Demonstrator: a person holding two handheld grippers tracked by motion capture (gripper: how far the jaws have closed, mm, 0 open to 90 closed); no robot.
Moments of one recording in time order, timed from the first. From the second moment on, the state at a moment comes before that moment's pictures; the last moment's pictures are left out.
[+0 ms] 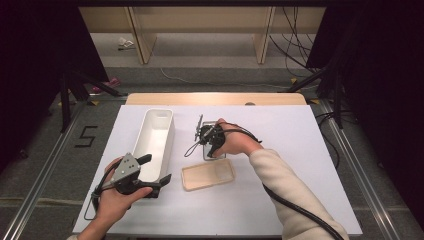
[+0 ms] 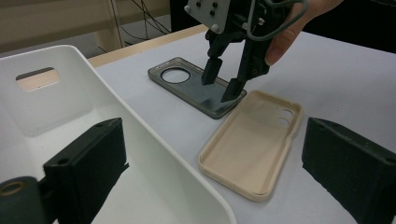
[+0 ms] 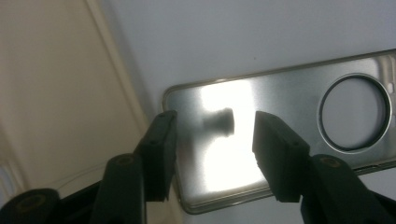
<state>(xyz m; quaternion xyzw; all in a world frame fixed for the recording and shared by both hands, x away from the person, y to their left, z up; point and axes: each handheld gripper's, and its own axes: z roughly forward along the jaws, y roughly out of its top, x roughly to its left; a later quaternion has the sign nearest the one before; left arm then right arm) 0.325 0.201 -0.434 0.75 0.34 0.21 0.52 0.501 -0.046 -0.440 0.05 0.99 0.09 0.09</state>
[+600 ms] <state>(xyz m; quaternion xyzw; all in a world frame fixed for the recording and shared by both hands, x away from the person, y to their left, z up) 0.324 0.201 -0.434 0.75 0.34 0.21 0.52 0.495 -0.035 -0.447 0.01 0.99 0.07 0.09</state>
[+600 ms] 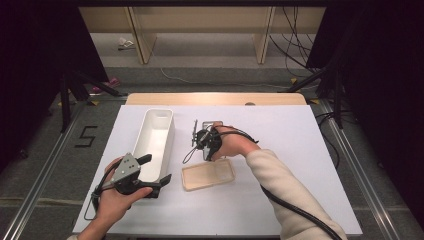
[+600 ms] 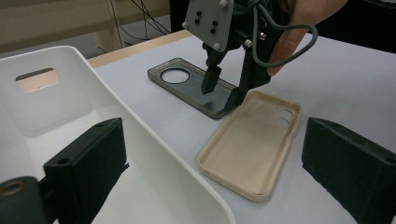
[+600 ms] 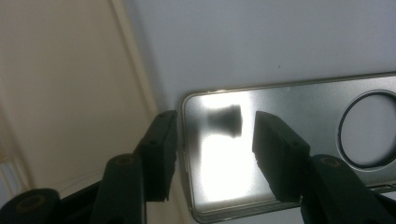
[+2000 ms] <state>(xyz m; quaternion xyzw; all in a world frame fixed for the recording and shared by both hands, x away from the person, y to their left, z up) 0.325 0.202 -0.434 0.75 0.34 0.21 0.52 0.499 -0.031 -0.456 0.00 1.00 0.02 0.07</state>
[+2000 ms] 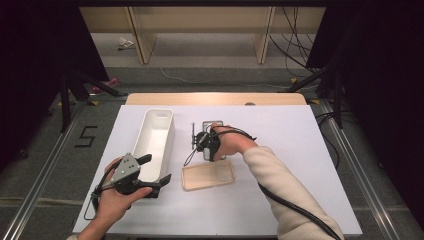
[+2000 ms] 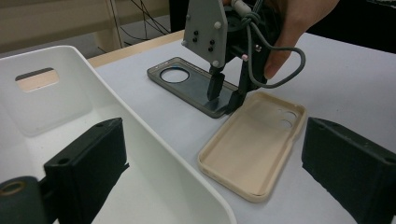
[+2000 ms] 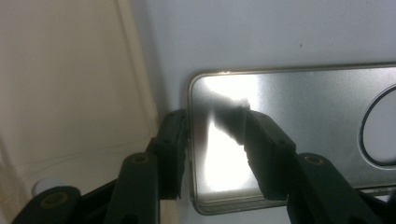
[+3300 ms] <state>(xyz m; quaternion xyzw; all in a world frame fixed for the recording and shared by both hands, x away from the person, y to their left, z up) 0.325 0.202 -0.434 0.75 0.34 0.21 0.52 0.489 -0.043 -0.442 0.00 1.00 0.04 0.08</state>
